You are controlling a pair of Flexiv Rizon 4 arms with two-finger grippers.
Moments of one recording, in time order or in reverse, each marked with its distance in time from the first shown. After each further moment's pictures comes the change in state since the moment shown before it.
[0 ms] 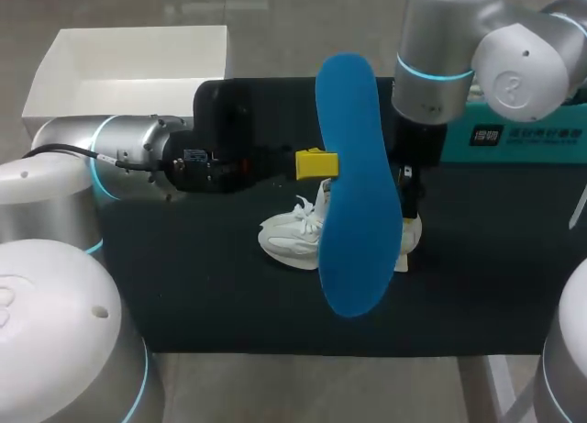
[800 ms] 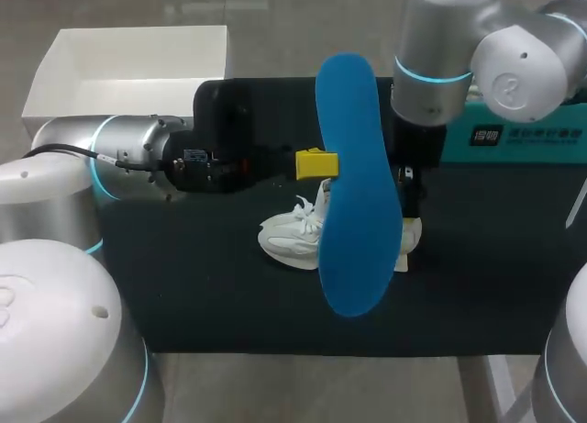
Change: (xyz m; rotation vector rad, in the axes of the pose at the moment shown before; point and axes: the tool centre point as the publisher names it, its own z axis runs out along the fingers) left arm 0.000 0.000 0.000 0.000 0.000 0.000; right arm -0.007 0.003 -0.001 0.008 -0.028 -0.046
